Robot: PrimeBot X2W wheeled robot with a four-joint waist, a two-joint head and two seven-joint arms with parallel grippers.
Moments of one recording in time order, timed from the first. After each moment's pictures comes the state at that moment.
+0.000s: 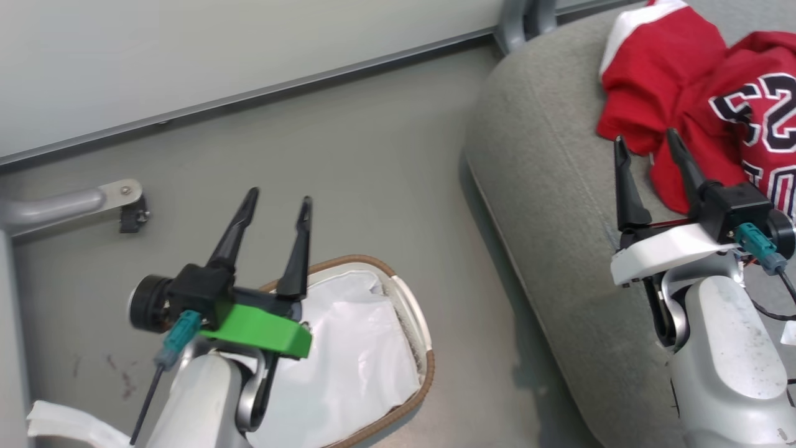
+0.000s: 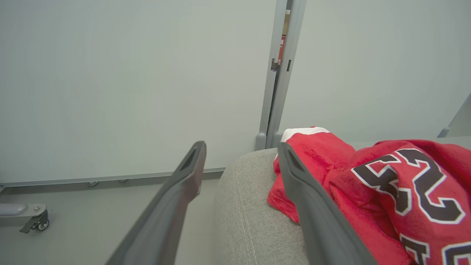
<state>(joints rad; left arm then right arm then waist) -0.29 0.09 -0.28 0.21 -0.24 -0.13 -0.26 -0.44 -0.06 -0.07 0.33 0.06 0.13 -0.26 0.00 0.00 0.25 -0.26</state>
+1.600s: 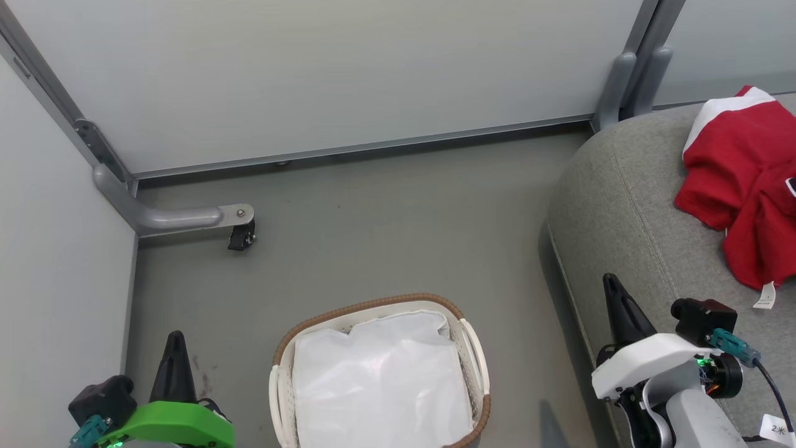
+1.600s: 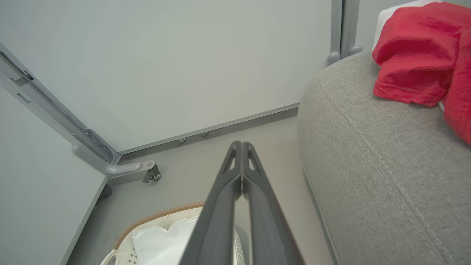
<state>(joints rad) -0.04 0.04 0.06 0.37 -0.40 -0.12 -0.21 -0.19 -0.04 0.02 0.42 0.36 0.13 -0.21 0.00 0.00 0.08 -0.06</state>
